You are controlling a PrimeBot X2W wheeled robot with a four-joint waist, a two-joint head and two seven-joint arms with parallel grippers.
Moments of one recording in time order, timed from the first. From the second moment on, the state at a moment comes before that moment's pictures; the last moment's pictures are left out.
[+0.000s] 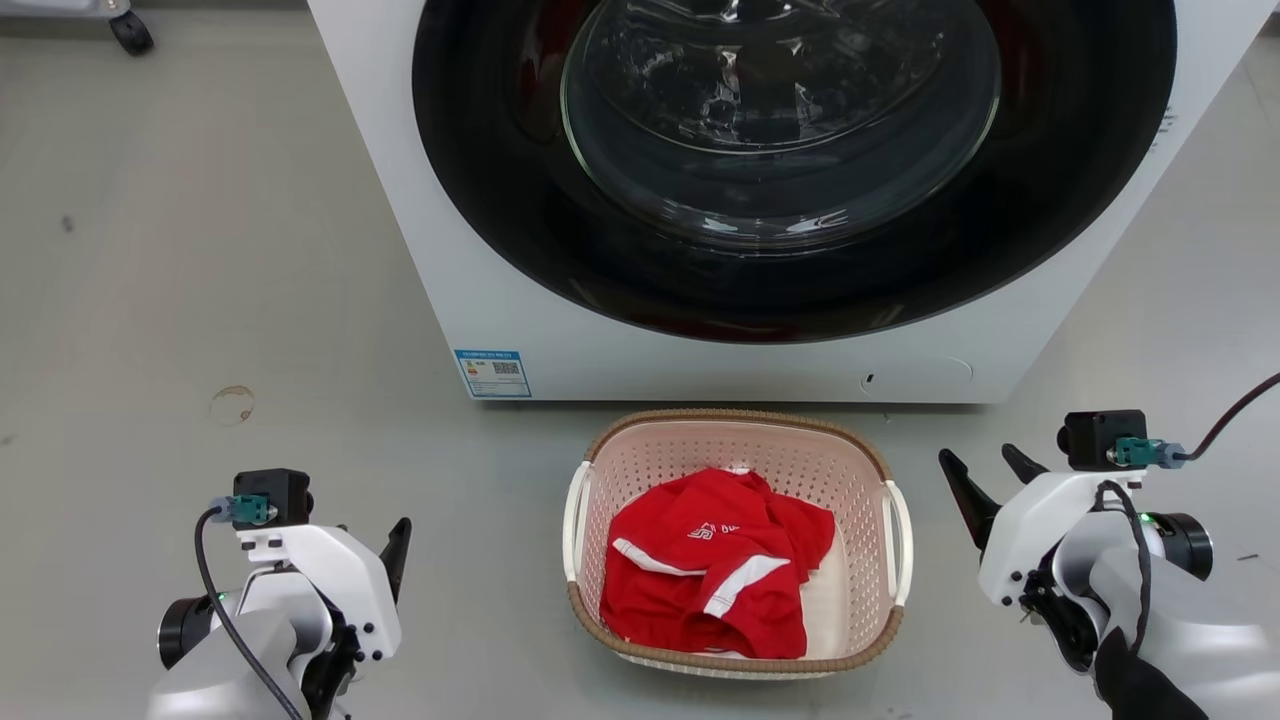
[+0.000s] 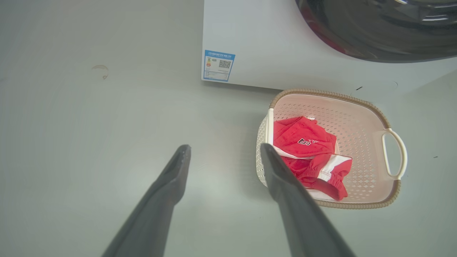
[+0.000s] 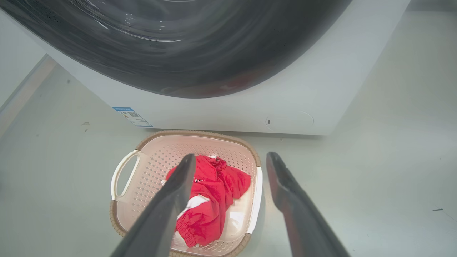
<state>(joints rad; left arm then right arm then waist) -0.73 0.24 -1.28 1.24 -1.43 -0.14 -0.13 -0.67 -0.06 1.19 1.08 1.26 0.13 -0.23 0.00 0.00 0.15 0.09</state>
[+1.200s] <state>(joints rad) -0.63 0.30 -1.28 1.13 -1.38 -0.12 -0.21 -0.57 -0.15 1.05 0.97 1.21 0.13 -0.25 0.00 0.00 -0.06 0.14</state>
